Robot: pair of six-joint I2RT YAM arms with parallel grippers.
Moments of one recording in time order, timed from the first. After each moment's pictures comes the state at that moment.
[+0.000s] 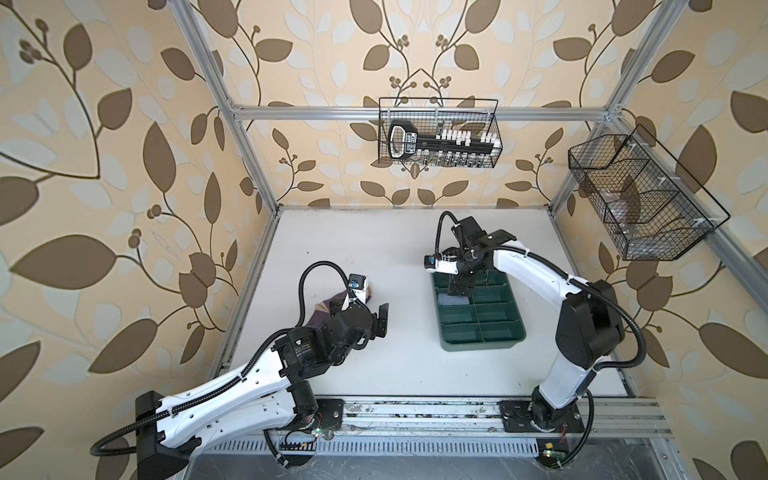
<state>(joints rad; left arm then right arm) -0.99 0.77 0.72 -0.58 -0.59 -0.56 0.44 1.72 1.44 -0.87 -0.13 -0.95</state>
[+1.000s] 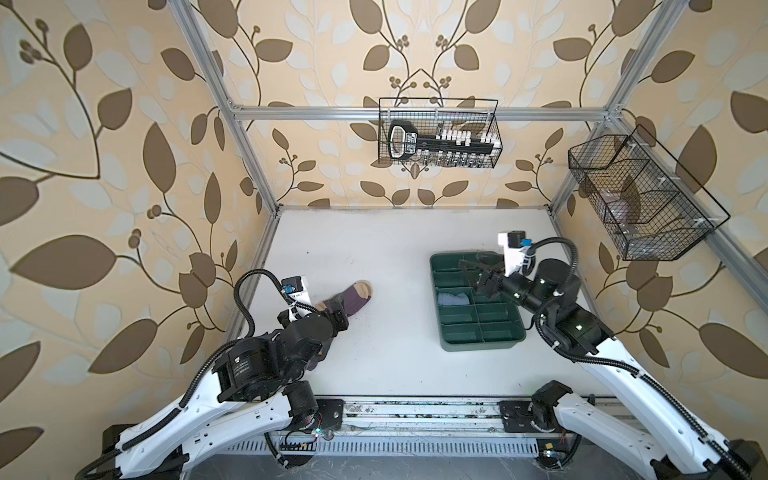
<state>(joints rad) -0.99 0.61 0.91 -1.06 -0.78 -0.94 0.58 0.91 0.85 -0.21 -0.09 0.32</state>
